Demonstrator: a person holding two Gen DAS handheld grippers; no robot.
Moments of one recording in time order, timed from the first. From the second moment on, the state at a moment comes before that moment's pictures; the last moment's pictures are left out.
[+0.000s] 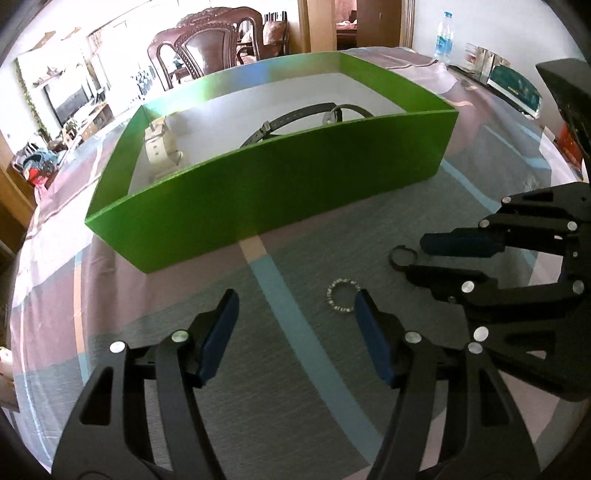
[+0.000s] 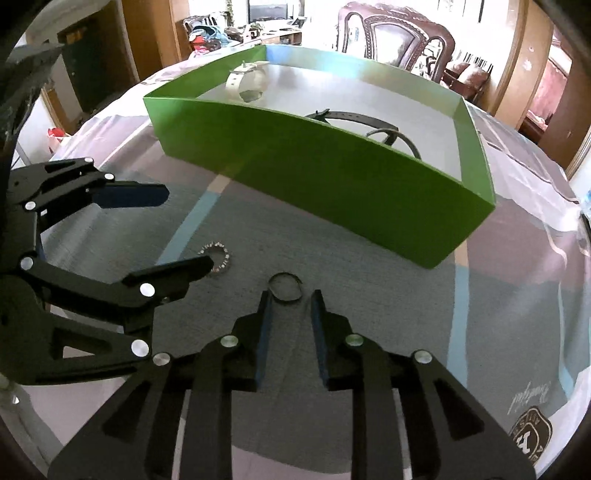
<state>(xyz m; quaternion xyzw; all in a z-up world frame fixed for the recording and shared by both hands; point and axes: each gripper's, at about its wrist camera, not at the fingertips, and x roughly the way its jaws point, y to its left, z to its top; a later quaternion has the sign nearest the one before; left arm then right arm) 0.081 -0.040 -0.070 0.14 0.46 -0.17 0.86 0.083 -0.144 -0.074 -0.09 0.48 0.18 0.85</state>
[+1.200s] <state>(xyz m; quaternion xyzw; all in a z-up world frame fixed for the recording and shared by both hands) 0.088 -0.026 -0.076 0.13 0.44 -0.09 0.88 0.076 -0.166 -0.076 -0.07 0.45 0.15 0.88</state>
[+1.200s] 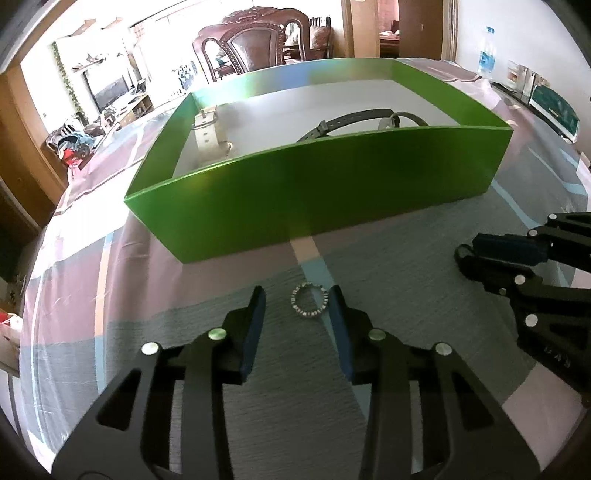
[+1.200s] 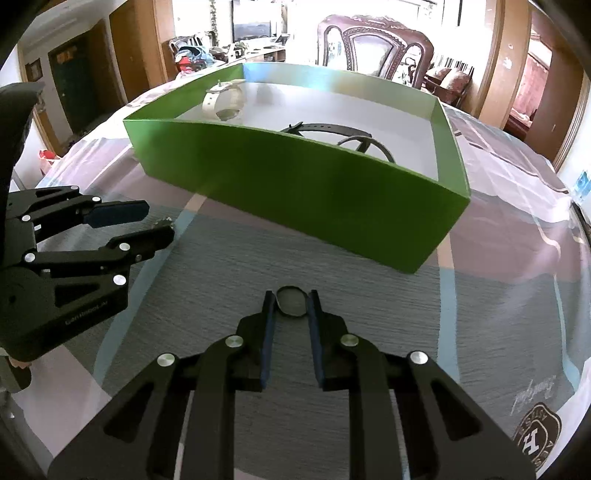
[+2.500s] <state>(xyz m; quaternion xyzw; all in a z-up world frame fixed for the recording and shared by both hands) 0.089 -0.023 -0.075 0.11 0.44 -0.10 0.89 0.069 -0.159 -0.078 -0.08 0.43 0.16 0.88</state>
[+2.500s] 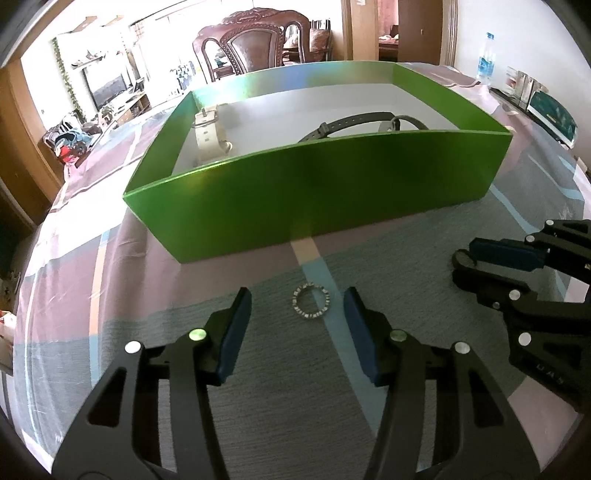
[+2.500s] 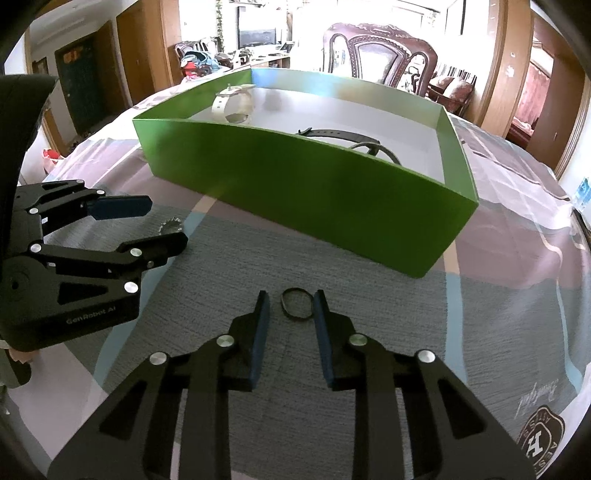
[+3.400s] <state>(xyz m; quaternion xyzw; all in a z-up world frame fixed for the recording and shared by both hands) 0.083 -0.024 -0.070 0.11 0.42 -0.10 0.89 0.067 -0.160 -0.073 -0.07 0.43 0.16 0.89</state>
